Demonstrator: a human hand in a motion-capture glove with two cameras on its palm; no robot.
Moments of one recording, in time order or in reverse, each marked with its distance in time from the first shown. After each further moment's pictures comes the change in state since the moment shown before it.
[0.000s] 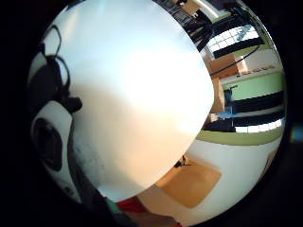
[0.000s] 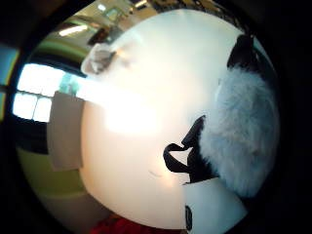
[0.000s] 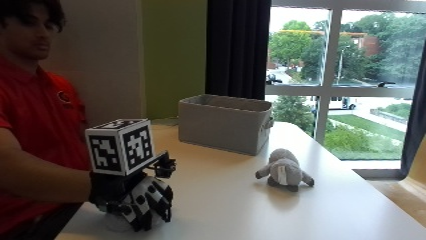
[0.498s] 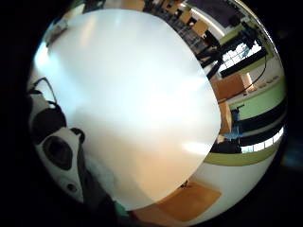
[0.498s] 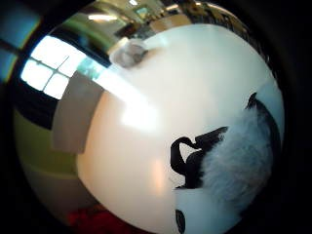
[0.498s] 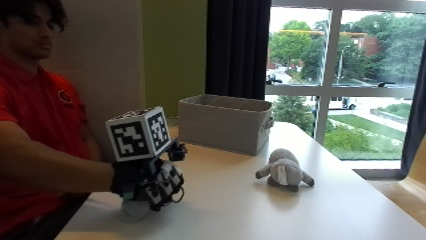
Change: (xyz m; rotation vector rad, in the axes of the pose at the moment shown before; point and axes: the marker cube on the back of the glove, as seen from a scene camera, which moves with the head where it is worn) arm -0.034 -0.021 -0.012 0.140 -0.058 -0.206
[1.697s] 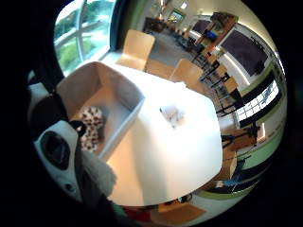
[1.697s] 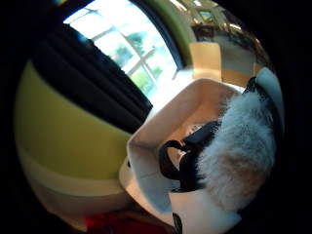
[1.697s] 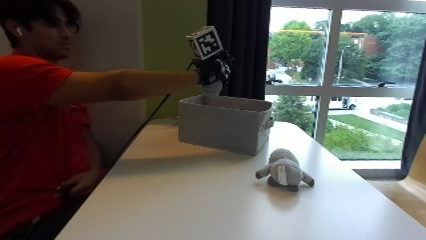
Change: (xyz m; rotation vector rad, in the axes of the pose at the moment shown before) arm -0.449 -0.087 -0.189 0.184 -0.267 -0.547
